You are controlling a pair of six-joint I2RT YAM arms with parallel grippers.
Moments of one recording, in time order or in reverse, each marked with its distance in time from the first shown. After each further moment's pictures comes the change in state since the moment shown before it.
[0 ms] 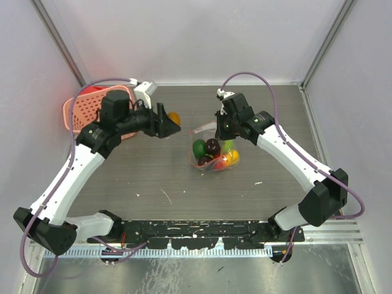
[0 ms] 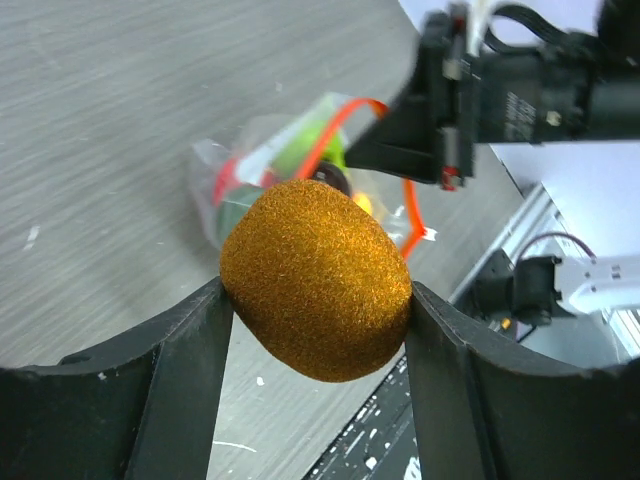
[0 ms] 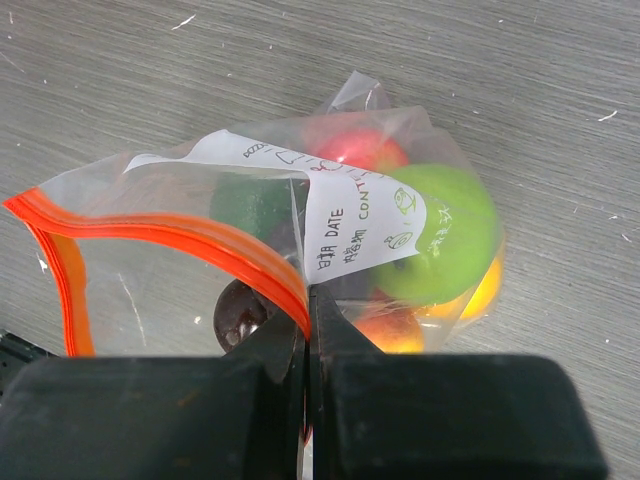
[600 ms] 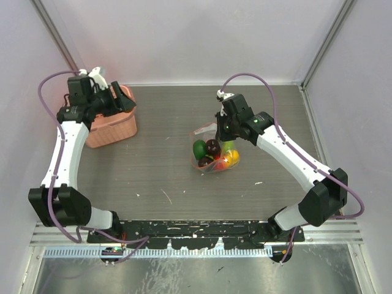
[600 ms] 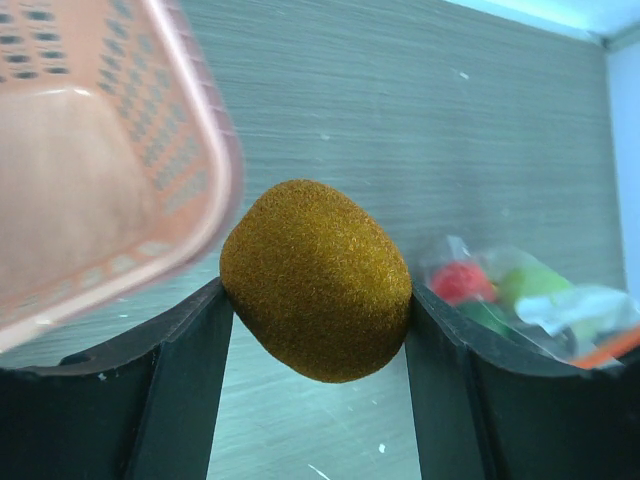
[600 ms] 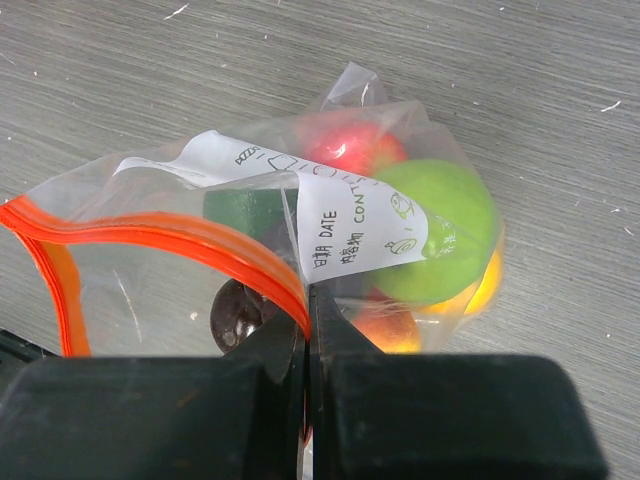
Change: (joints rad) left arm 0.497 0.226 0.096 -0.037 -0.061 0.027; right arm 0.000 0.000 -0.012 -0.004 0.000 0.000
